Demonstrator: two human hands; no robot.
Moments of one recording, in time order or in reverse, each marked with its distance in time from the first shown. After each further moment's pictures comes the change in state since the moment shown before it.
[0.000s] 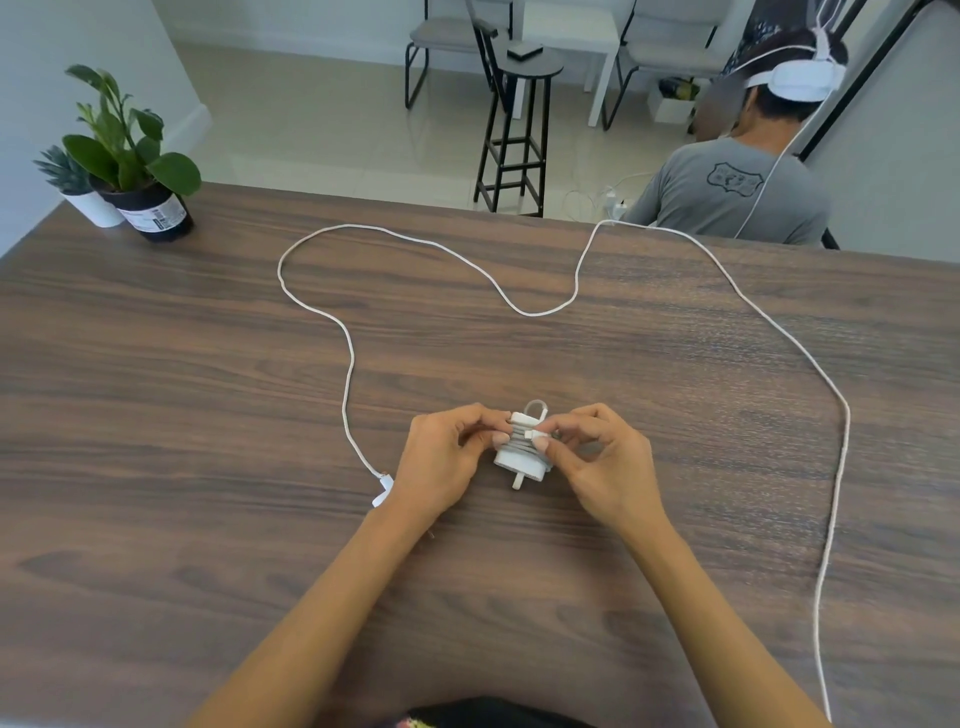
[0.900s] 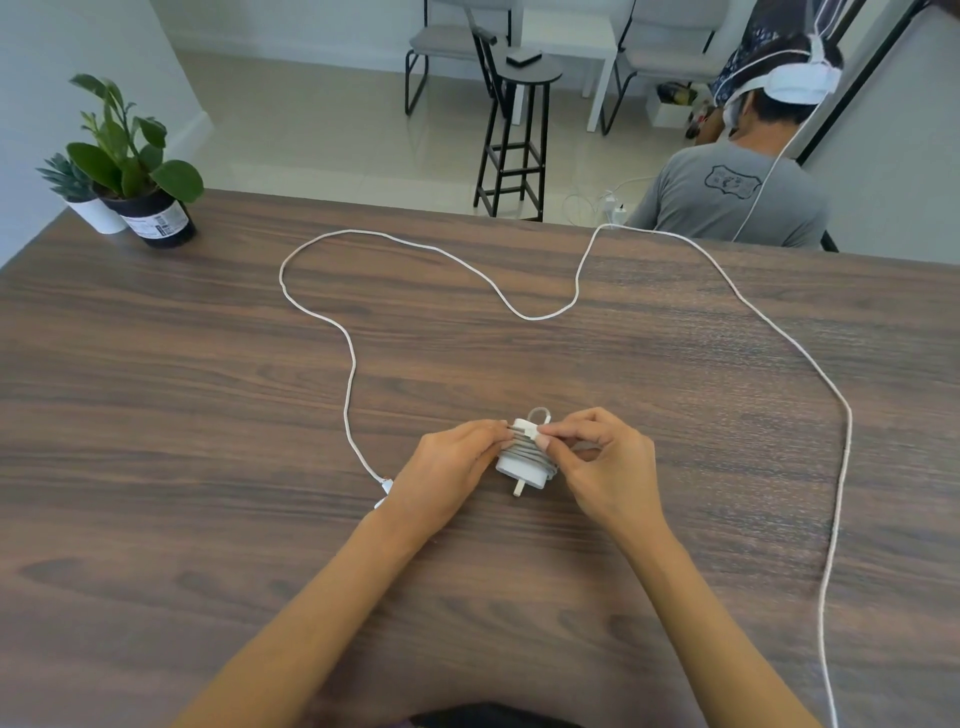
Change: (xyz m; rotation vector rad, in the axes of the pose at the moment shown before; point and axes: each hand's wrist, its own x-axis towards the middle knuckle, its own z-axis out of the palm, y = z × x) left_hand -0.005 -0.001 -0.006 0.481 -0.039 0.534; right_hand 0.001 0.001 0.006 -0.019 0.080 -0.002
